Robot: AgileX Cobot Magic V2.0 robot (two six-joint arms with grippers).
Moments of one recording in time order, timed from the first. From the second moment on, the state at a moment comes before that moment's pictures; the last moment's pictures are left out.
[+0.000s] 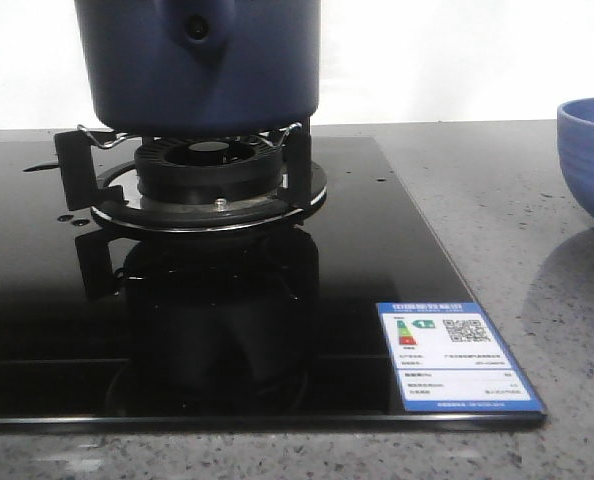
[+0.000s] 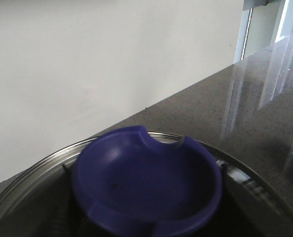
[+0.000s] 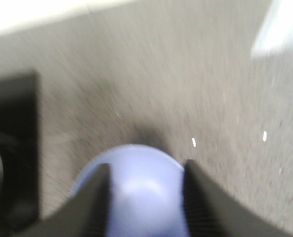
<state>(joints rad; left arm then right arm) -0.41 1.33 -1.01 -1.78 0.37 1.87 -0.08 1.10 -1.42 0.06 1.12 0.14</state>
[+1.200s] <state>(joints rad) -0.41 1.45 -1.09 -1.79 0.39 1.89 -0.06 0.91 -1.47 0.06 1.14 0.09</state>
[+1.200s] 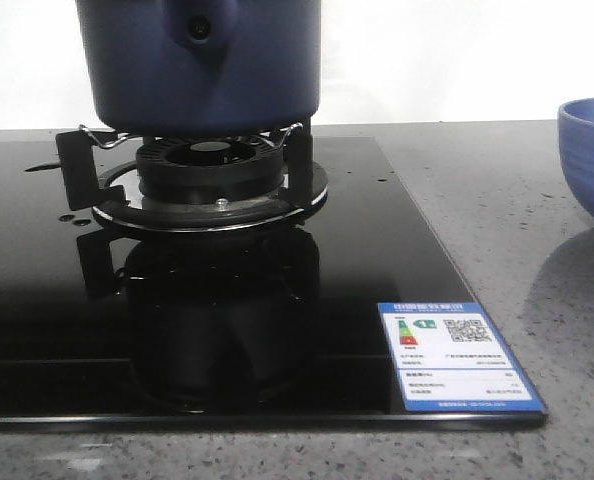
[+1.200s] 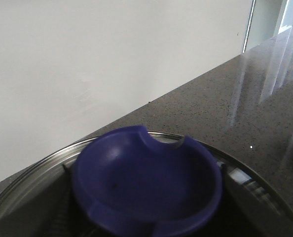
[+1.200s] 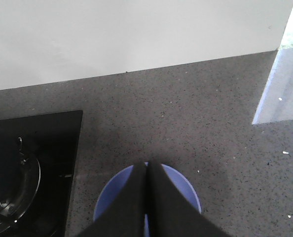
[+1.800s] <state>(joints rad) -0.41 1.47 -1.10 -1.80 0.41 1.86 -0.06 0.91 -1.47 0.06 1.16 0.09</state>
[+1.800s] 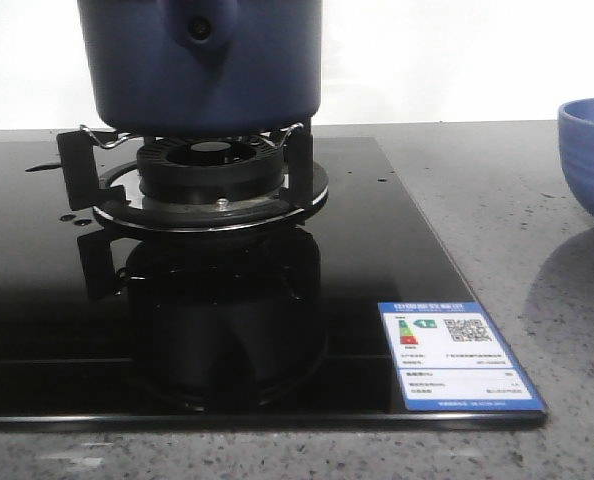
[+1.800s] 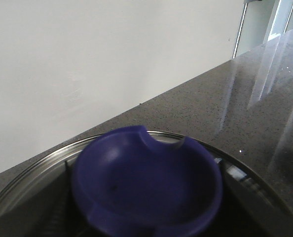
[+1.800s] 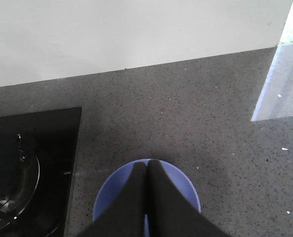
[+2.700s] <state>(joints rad) -0.39 0.46 -0.60 -1.82 -0.03 1.79 0.08 0.26 -0.60 0.16 0.52 -0.15</state>
